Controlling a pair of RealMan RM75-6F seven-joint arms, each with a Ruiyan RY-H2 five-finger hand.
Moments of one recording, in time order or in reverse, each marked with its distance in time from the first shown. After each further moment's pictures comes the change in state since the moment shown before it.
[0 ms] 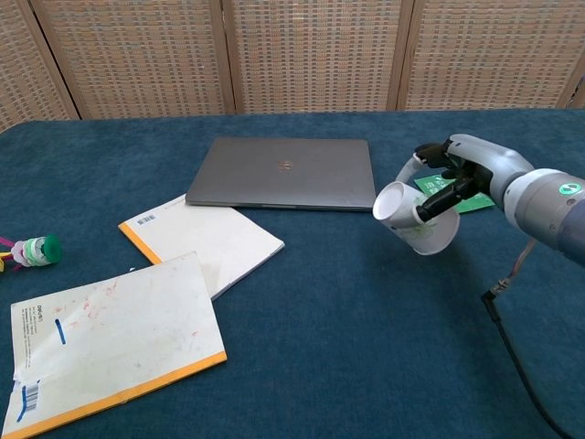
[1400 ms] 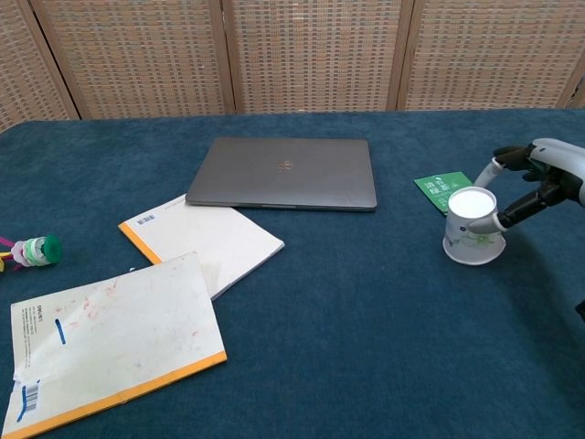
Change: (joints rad) left arm 0.004 -0.003 0.008 -0.007 0.020 0.009 0.009; right arm -0.079 0.119 -0.071 0.004 -0.006 0.068 0.030
